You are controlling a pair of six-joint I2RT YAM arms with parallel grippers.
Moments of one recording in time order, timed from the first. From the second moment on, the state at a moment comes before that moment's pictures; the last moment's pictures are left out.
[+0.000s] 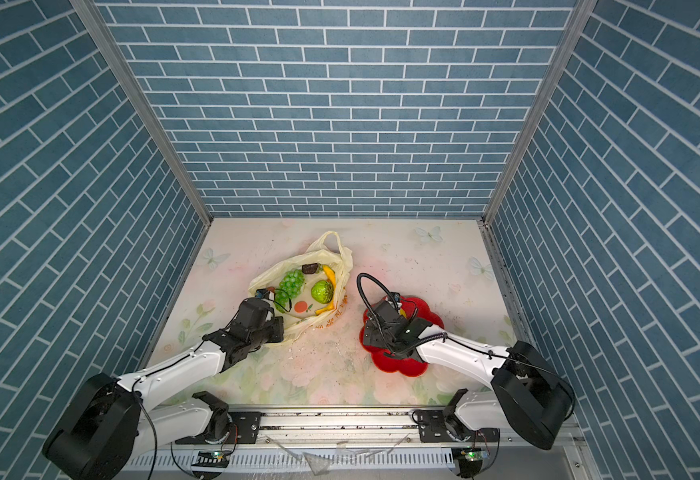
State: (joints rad) left arm -0.46 1.15 0.40 -0.10 -0.07 -0.48; right arm 0.87 1.30 0.64 -0.39 0.20 0.84
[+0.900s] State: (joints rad) left arm -0.46 1.06 0.35 -0.08 -0.07 -0.50; right arm 0.87 1.93 1.80 -0.99 0.01 -0.11
